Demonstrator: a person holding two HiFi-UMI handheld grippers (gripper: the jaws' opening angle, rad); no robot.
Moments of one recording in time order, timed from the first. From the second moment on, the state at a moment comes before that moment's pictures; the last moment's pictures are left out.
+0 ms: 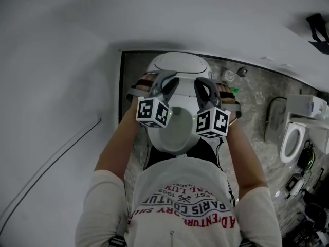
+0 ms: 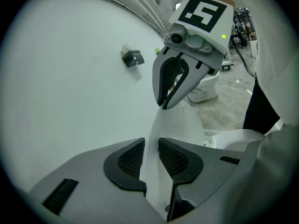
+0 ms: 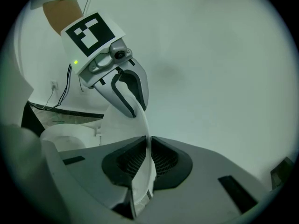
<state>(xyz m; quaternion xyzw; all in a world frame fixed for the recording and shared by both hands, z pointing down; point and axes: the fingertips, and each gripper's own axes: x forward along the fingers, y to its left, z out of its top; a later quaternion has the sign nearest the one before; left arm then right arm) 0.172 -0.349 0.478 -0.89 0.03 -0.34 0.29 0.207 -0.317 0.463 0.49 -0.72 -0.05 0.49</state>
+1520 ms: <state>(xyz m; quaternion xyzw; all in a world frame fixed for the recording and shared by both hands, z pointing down) 0.143 -0.345 0.368 -0.97 0.15 -0.18 0.10 0.210 -0.295 0.366 0.62 -0.72 0.06 0.29</state>
